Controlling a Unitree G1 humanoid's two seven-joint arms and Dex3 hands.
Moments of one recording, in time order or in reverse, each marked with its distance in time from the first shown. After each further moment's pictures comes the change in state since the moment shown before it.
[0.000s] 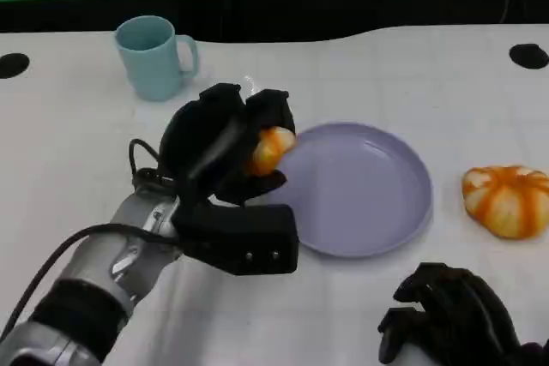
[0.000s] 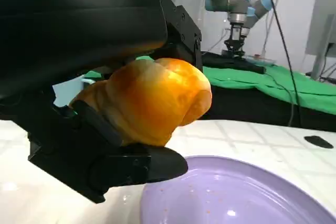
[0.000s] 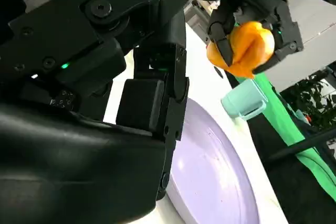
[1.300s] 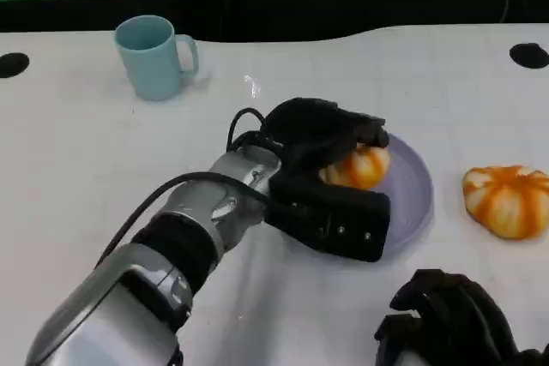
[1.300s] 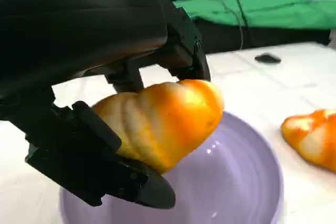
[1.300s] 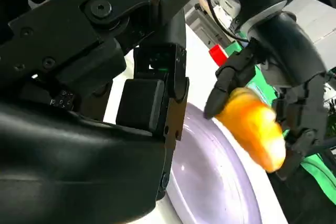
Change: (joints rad) left arm -0.291 -0.212 -0.157 0.369 0.030 0.019 -0.234; right arm 0.034 0.000 0.026 -0.043 0.001 0.004 -0.003
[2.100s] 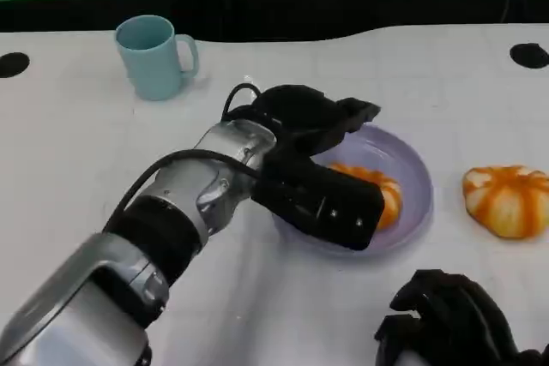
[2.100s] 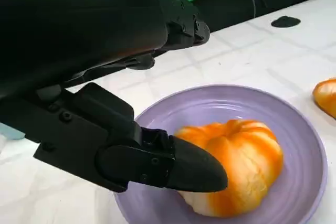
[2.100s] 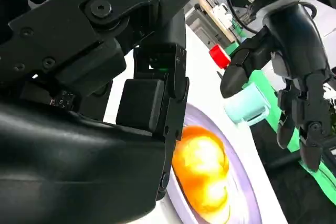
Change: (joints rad) left arm 0.021 0.111 -0.038 -0.240 0.012 0.094 -0.222; right arm 0.002 -0.001 0.000 -0.005 0.002 0.002 0.000
